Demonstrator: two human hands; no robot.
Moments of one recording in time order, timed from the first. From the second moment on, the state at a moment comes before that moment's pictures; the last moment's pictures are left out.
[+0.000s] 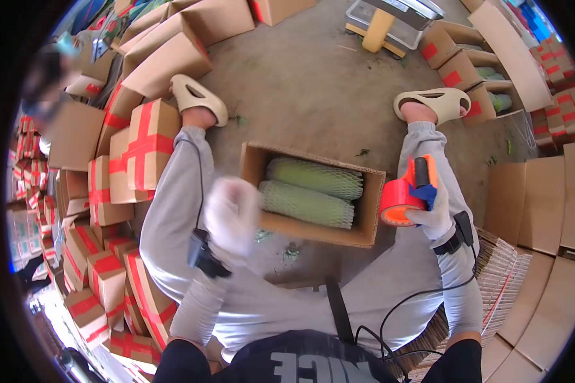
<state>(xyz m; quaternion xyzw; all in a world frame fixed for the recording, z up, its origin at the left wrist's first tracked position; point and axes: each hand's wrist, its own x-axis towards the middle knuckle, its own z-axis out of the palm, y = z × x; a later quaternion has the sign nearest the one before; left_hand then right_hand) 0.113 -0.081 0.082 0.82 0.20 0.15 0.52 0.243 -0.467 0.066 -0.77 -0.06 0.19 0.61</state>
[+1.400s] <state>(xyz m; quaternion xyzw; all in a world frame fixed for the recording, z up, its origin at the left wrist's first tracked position) 0.137 -0.061 -0.004 0.98 0.04 0.15 0.11 0.221 -0.279 0.087 -0.90 -0.36 0.02 0.25</state>
